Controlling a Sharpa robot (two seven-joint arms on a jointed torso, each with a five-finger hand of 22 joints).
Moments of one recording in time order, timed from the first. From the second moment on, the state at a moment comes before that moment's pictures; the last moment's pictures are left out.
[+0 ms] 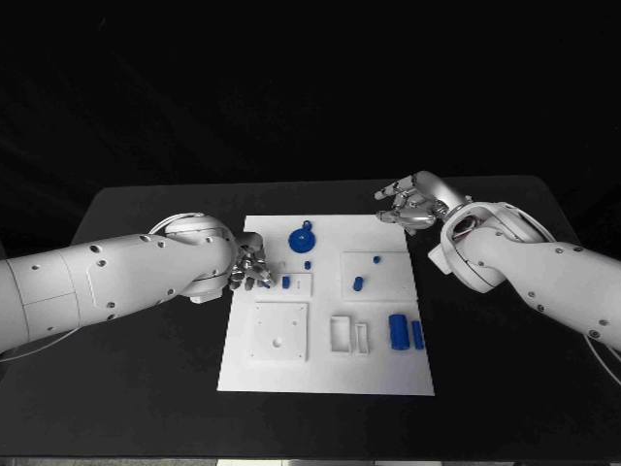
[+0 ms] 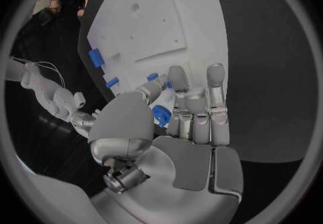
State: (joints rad) left arm 1.37 -0.65 -0.24 1.34 -1.14 0.07 -0.49; left_hand 1.03 -0.02 0.60 -0.05 0.08 1.04 0.07 0.44 0.96 1.39 -0.09 0.75 0.46 1.33 -0.12 1.29 0.69 0.02 1.25 -0.13 0.50 1.31; right arm 1.06 -0.75 0.25 1.39 -1.27 -0.40 -0.16; right_hand 1.16 -0.20 0.49 -0.13 0.58 0.96 0.12 0.06 0.06 1.08 0.01 0.97 0.79 1.36 -0.06 0.95 0.97 0.10 1.45 -0.08 0.44 1.31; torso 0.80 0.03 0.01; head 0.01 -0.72
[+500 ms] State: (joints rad) left arm 1.37 -0.65 -0.24 1.34 -1.14 0.05 -0.49; left_hand 1.05 0.00 0.50 -0.04 0.12 1.07 0.06 0.43 0.96 1.41 -0.09 0.74 0.47 1.34 -0.12 1.28 0.73 0.02 1.26 -0.13 0.50 1.31; right arm 1.05 -0.75 0.25 1.39 -1.27 -0.40 -0.16; right_hand 1.16 -0.20 0.50 -0.13 0.59 0.96 0.12 0.06 0.06 1.08 0.01 0.97 0.79 1.36 -0.06 0.95 0.97 0.10 1.45 -0.08 0.44 1.31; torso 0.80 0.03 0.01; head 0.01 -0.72
